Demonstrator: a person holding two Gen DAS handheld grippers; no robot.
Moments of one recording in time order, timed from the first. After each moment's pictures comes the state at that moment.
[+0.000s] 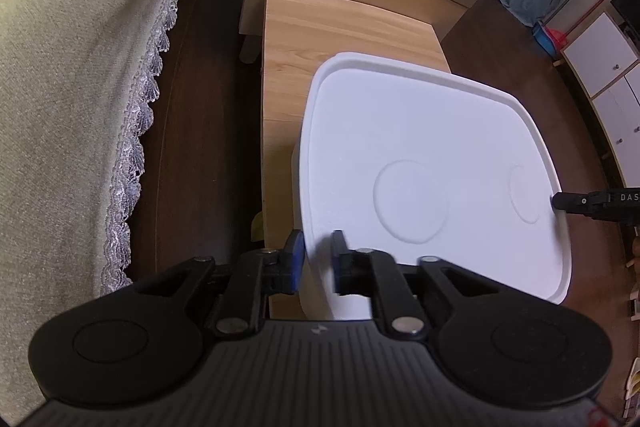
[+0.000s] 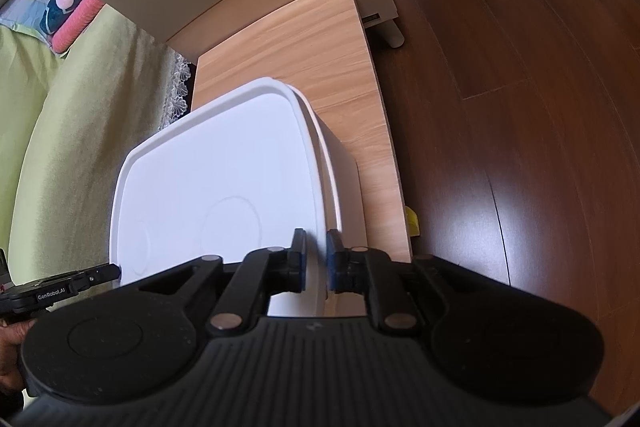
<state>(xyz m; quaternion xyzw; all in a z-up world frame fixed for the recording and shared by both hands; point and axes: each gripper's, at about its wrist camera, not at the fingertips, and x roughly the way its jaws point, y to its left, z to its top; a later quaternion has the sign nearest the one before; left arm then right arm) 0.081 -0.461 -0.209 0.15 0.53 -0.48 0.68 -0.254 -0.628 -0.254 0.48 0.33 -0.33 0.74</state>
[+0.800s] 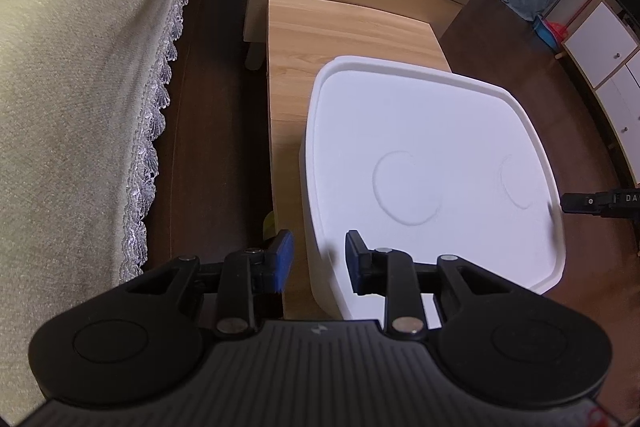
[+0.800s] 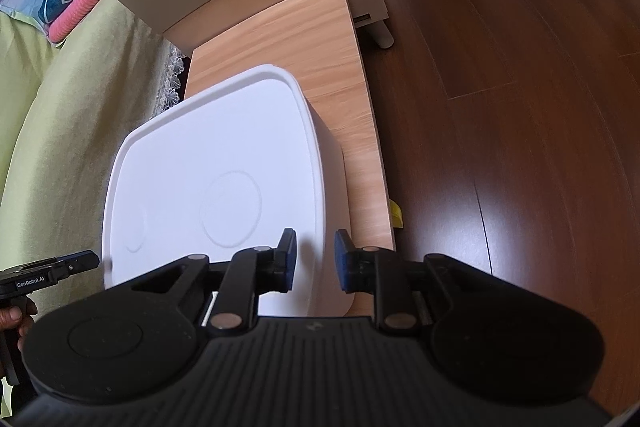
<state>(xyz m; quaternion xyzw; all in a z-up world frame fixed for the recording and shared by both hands) 0.072 -0.445 -0.199 0.17 0.51 -0.48 0.69 -0.264 -0.607 -0.251 0.46 0.34 -0.35 0.74</state>
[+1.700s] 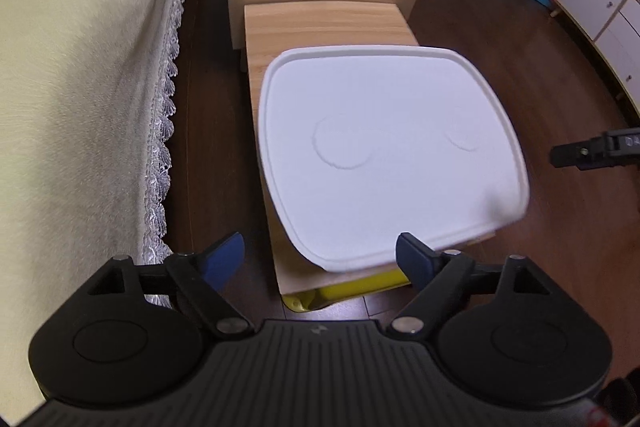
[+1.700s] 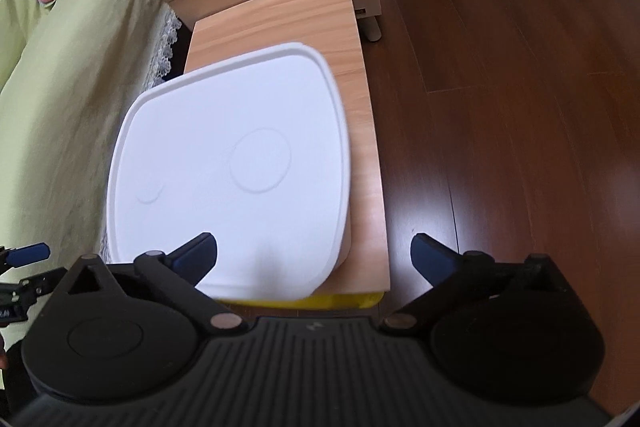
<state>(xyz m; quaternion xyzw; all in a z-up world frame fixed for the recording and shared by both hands) -0.014 -0.417 -0.130 0.24 0.47 -0.48 0.70 -0.249 -0.554 -0.197 0.42 0.41 -0.37 0.72</state>
